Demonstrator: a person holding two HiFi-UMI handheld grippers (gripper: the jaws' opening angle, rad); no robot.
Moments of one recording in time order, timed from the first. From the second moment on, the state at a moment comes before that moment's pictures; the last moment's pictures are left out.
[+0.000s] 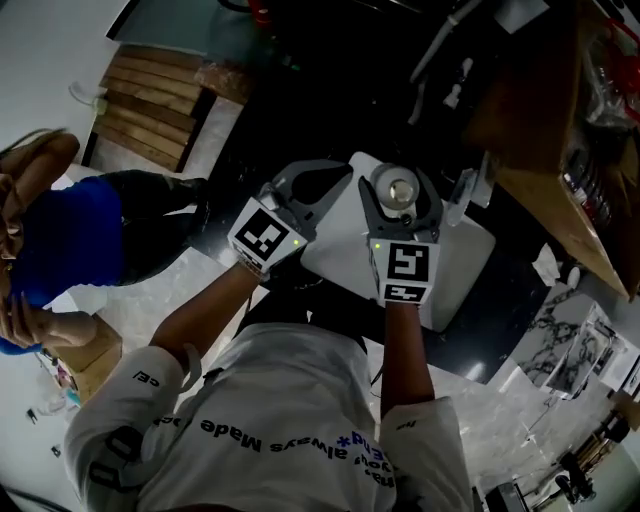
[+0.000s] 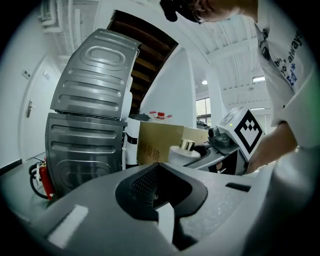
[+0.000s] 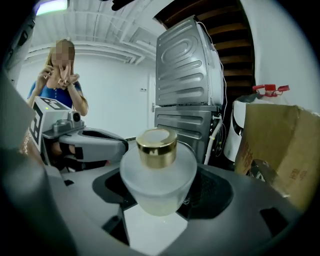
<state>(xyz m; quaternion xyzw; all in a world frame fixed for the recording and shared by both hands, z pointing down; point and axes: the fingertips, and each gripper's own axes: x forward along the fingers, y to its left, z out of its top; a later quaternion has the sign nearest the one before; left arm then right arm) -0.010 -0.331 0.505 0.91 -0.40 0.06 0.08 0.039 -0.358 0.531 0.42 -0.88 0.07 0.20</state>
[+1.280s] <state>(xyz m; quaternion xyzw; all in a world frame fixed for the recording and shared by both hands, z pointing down) 0.004 -0.411 0.625 0.90 -0.40 0.10 0.12 0.058 -0.446 0.665 0.47 -0.84 0.12 0.24</state>
